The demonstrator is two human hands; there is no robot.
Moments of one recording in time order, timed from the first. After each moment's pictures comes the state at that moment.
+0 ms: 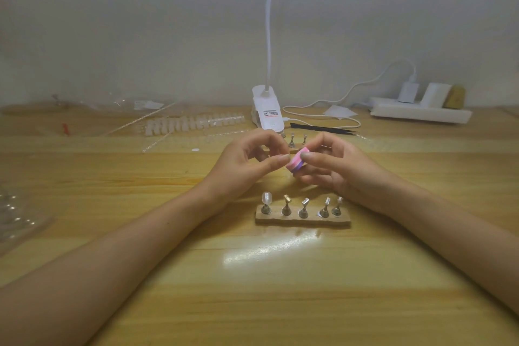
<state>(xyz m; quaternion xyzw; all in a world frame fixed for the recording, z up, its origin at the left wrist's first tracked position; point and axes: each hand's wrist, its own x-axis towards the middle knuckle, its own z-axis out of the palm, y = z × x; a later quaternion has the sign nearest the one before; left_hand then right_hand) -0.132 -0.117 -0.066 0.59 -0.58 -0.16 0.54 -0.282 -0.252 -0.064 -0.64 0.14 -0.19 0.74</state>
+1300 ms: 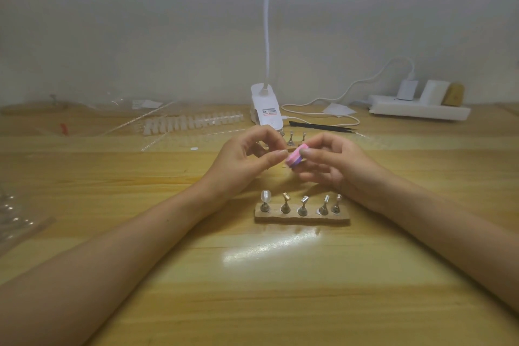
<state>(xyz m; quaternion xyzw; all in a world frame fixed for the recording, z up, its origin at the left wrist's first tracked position) -0.129 -0.120 -0.068 0.58 -0.58 -0.17 0.55 -0.280 -0.248 -0.063 -0.62 0.15 -0.20 0.74</state>
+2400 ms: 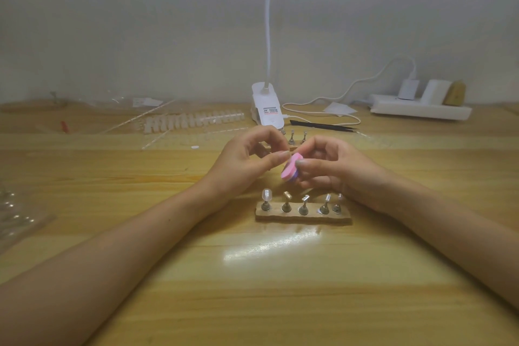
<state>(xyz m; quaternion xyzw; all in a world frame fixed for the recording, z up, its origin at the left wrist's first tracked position) -0.131 -0.118 -0.067 0.59 -0.58 -0.17 0.54 -0.282 -0.250 -0.065 -0.67 0.12 -0.15 0.71</state>
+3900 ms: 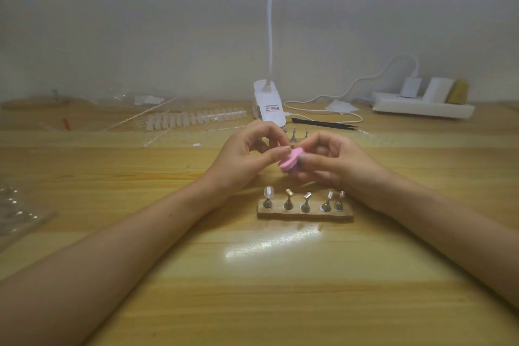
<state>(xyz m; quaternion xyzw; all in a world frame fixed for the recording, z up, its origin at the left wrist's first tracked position) -0.131 -0.117 -0.065 0.60 -0.57 -0.16 0.54 -0.278 -0.250 -0.070 -0.67 0.12 -0.18 0.71</state>
